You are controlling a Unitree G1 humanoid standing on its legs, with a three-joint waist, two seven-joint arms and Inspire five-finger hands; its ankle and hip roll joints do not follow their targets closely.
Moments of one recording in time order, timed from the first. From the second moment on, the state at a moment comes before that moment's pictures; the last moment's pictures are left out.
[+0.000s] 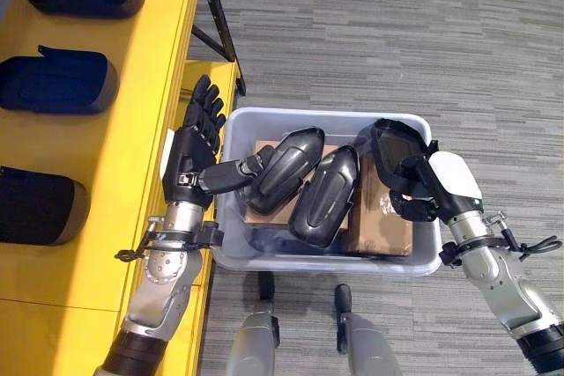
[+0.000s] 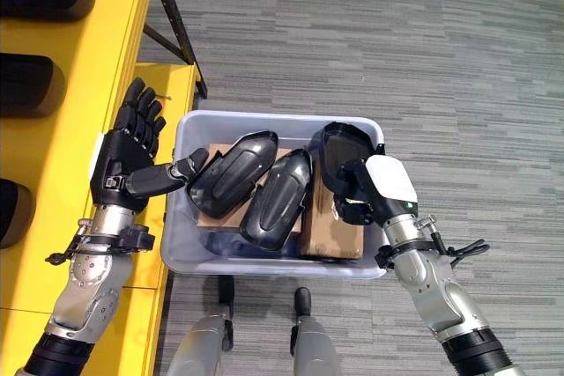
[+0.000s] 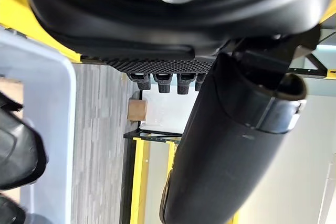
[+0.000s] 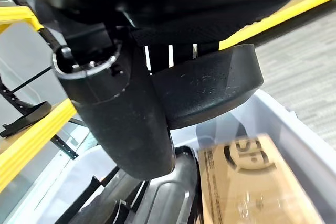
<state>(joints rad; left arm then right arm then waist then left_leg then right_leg) -0.11 0.49 -0.10 -0.17 -0.50 -0.24 0.15 -0.12 -0.74 0.18 -0.02 -0.43 -0.08 -0.19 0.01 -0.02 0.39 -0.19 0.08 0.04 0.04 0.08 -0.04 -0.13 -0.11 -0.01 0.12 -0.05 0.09</state>
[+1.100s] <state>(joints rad) 0.00 0.49 -0.05 -0.16 -0.50 -0.22 0.15 -0.44 -0.77 0.33 -0.04 -0.47 -0.12 -0.17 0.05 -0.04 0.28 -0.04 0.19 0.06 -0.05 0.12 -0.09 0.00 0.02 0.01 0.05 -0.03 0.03</state>
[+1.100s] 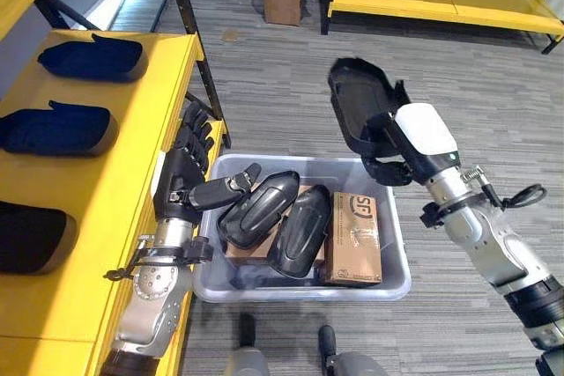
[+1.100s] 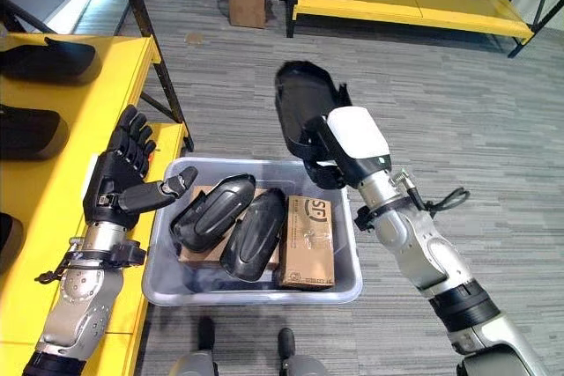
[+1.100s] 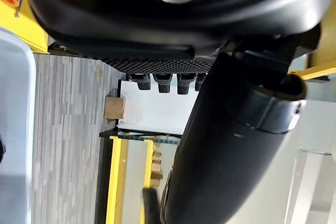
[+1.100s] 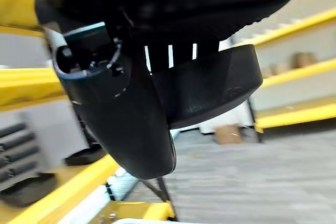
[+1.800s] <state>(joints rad) 0.06 0.41 -0.12 -0.10 -0.50 -0.20 0.14 -0.21 -0.82 0.08 -0.04 -0.43 -0.07 -0.25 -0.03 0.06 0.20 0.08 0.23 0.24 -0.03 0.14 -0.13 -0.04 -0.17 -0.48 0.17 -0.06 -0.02</state>
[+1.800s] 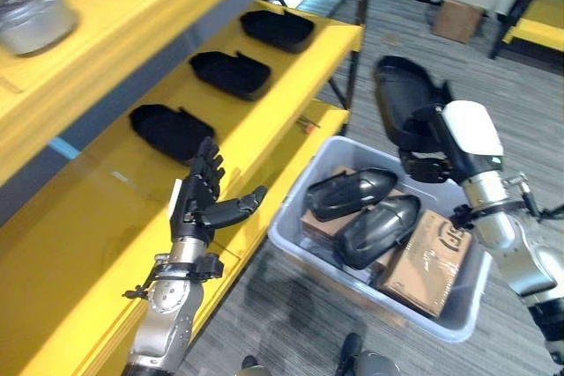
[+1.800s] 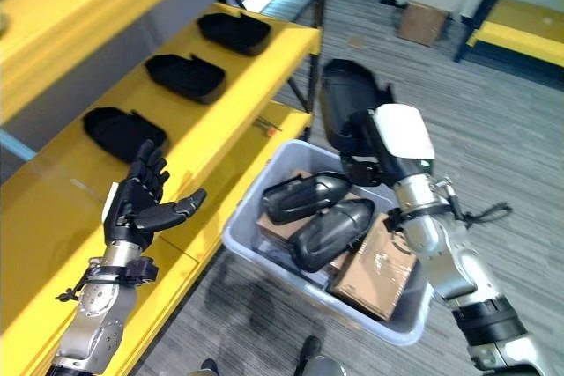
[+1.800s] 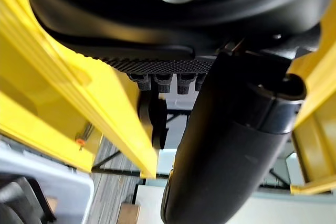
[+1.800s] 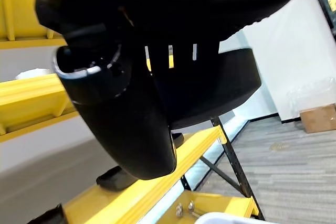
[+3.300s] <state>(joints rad) 0.09 0.41 -0.11 -0.04 -0.46 -0.20 0.14 -0.06 -0.70 0.06 -0.04 -0.51 -0.08 -0.24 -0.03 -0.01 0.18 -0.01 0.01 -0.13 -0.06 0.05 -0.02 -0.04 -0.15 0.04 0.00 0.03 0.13</state>
